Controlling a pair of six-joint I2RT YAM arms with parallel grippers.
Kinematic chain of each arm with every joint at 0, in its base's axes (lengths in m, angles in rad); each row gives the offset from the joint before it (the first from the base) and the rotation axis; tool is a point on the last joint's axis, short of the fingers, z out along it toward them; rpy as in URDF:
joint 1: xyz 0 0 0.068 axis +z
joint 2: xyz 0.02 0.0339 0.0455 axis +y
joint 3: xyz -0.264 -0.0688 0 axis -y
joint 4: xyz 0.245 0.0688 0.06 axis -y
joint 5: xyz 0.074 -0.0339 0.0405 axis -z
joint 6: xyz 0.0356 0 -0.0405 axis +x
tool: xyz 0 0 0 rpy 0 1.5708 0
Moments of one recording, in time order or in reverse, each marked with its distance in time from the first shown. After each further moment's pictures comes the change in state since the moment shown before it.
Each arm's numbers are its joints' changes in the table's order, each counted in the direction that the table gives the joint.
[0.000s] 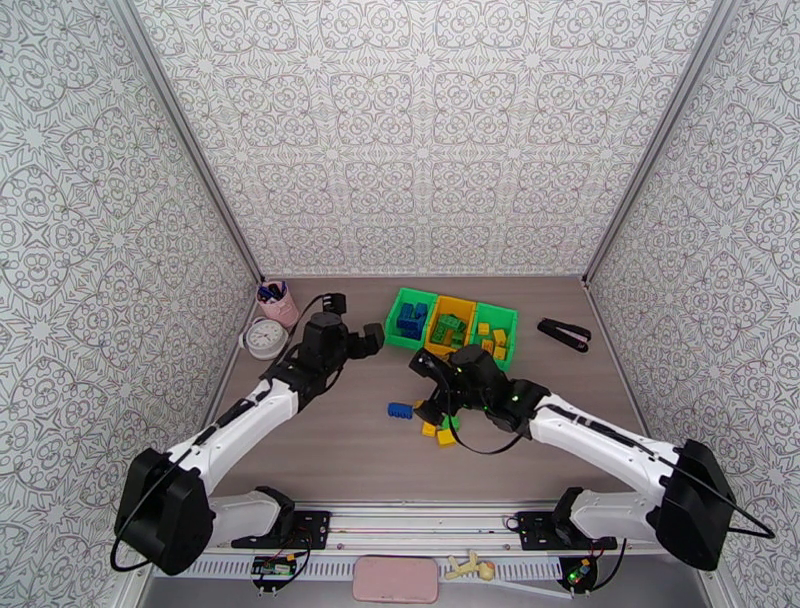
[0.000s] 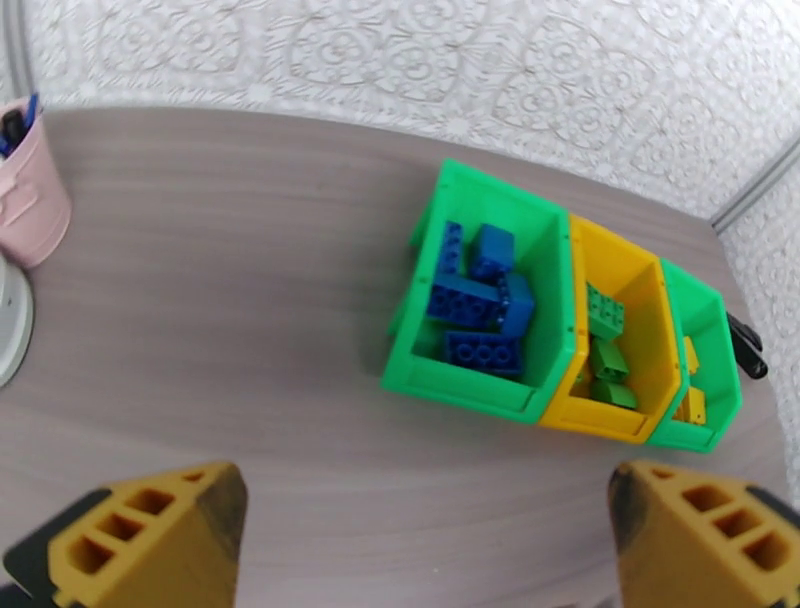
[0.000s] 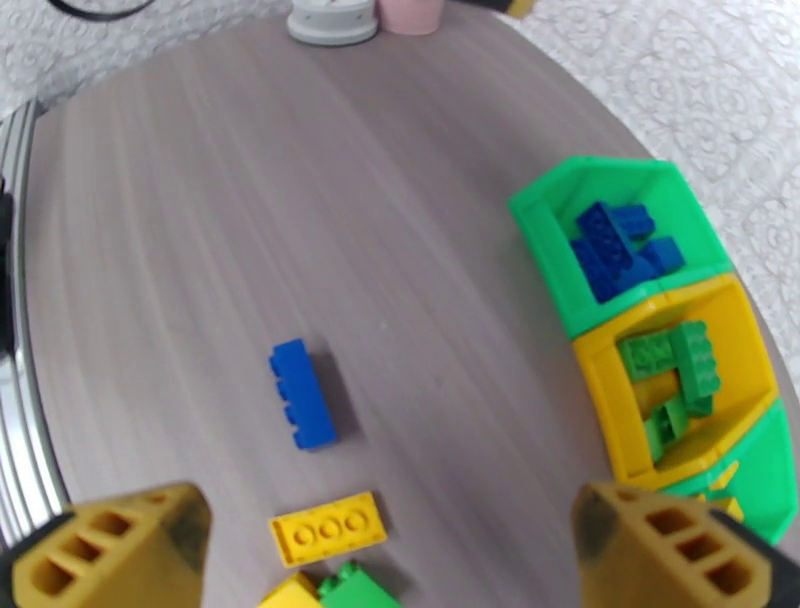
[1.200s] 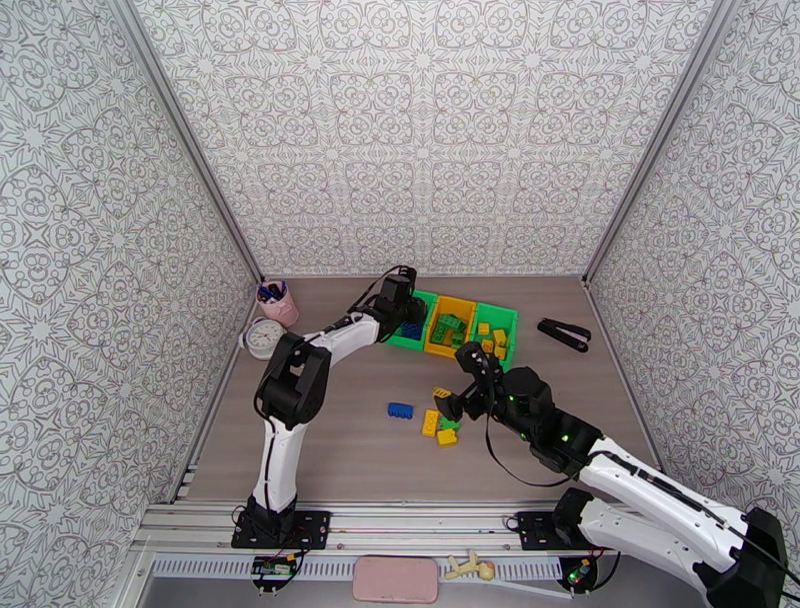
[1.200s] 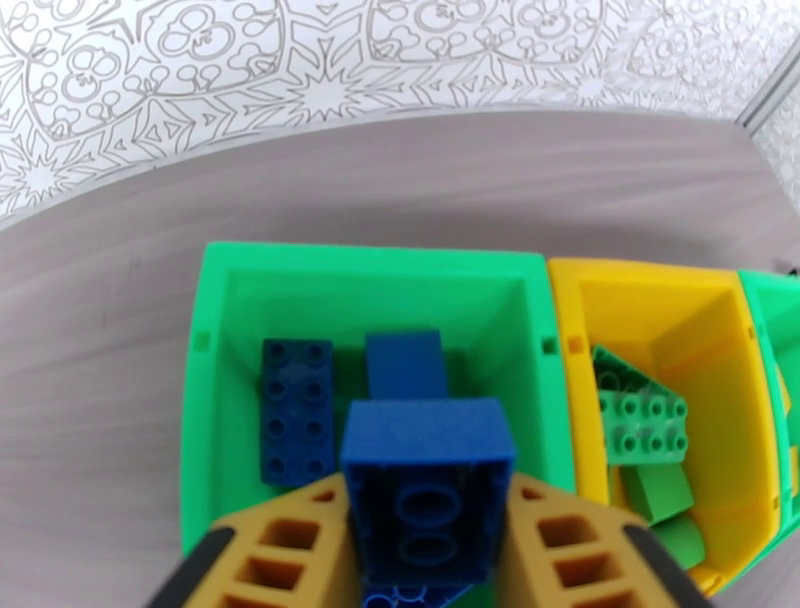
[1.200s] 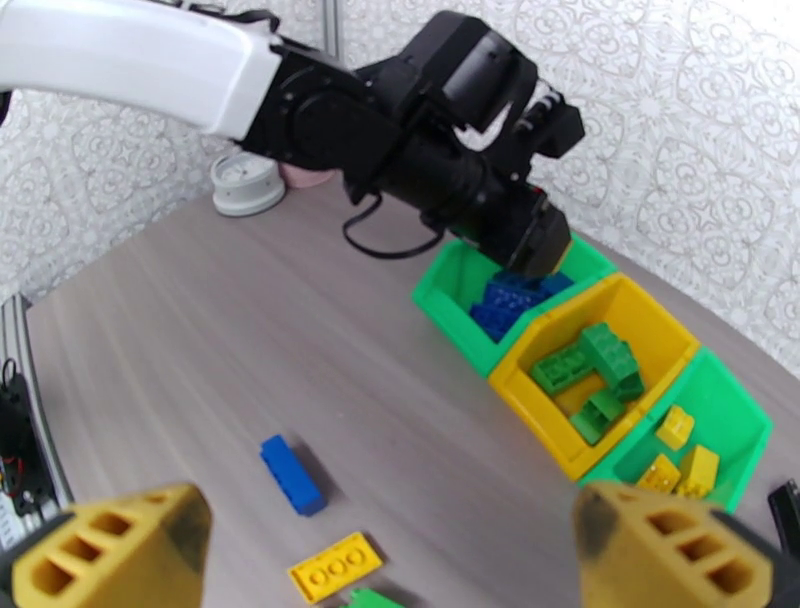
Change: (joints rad) left arm -0.102 0.932 0.825 0.006 0.076 0.257; right arm -0.021 -0.433 -0.277 0.218 0.141 0.275
